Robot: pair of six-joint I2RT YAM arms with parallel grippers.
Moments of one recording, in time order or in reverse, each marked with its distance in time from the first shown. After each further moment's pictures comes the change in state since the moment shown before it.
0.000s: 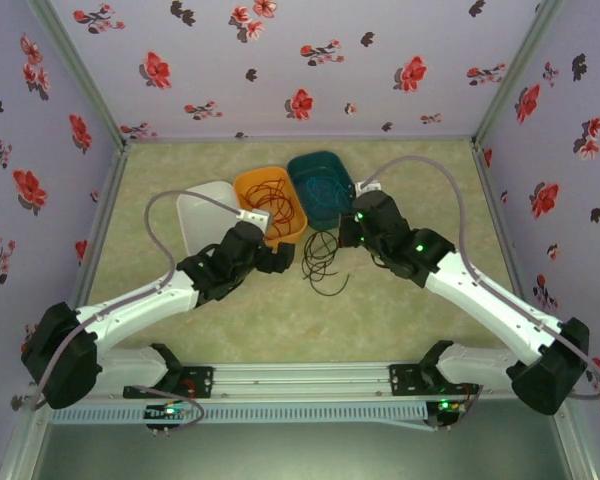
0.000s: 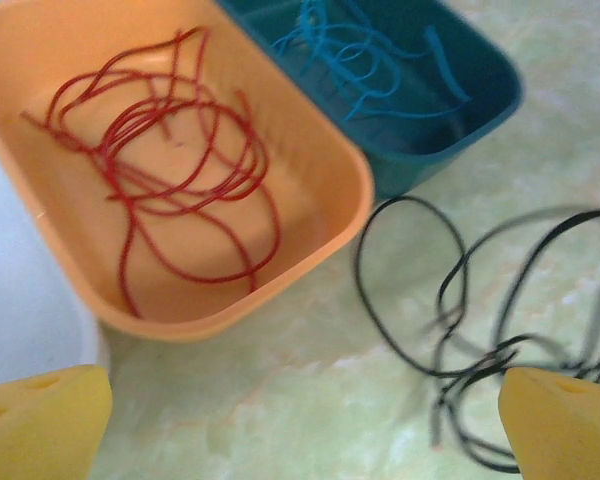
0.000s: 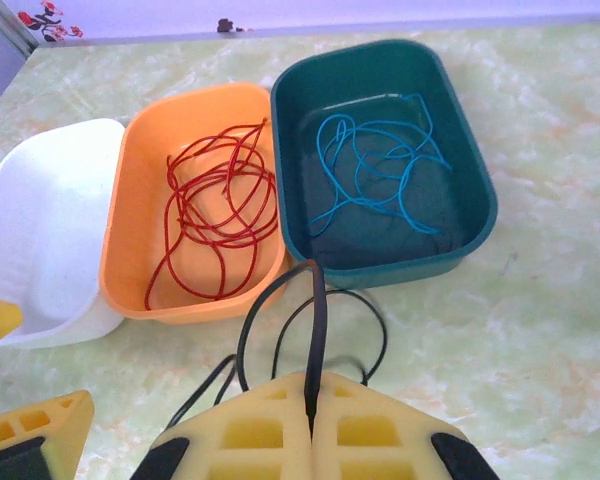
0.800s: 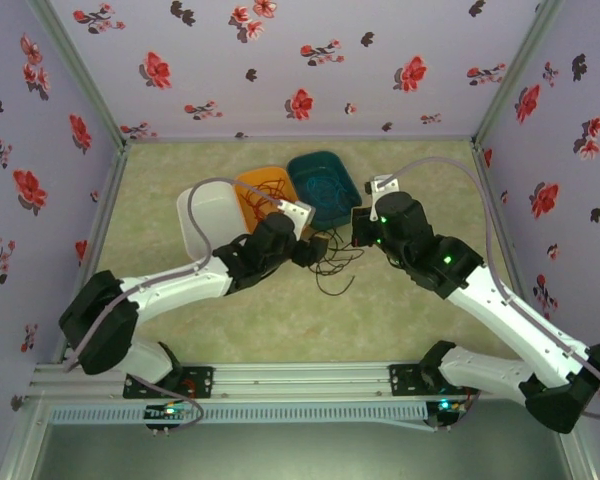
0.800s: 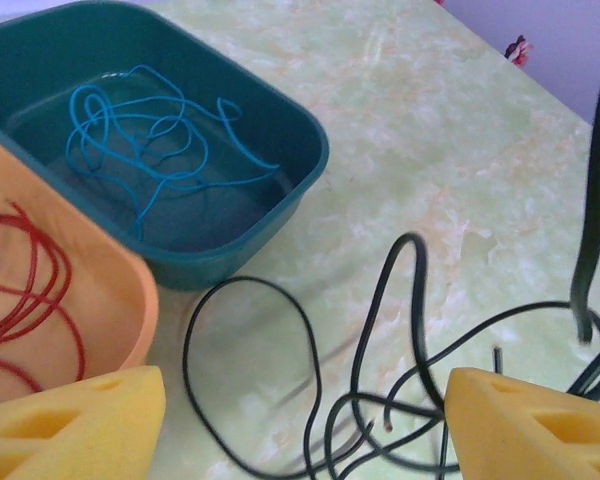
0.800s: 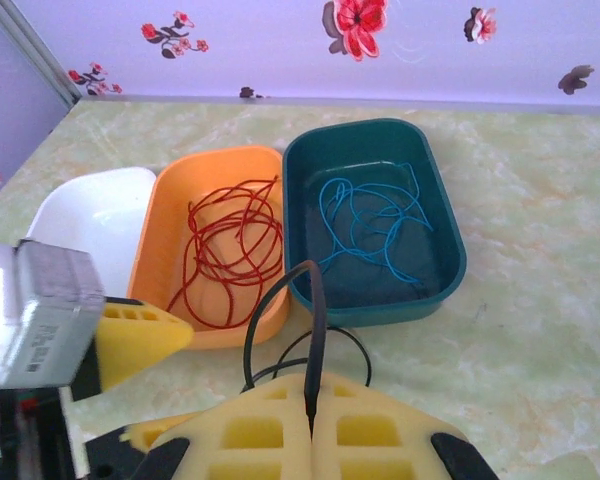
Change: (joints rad) left arm -0.079 0.257 0.160 0.212 0.121 0.082; right arm 0.006 -0.120 0.032 -0.030 0.021 -0.070
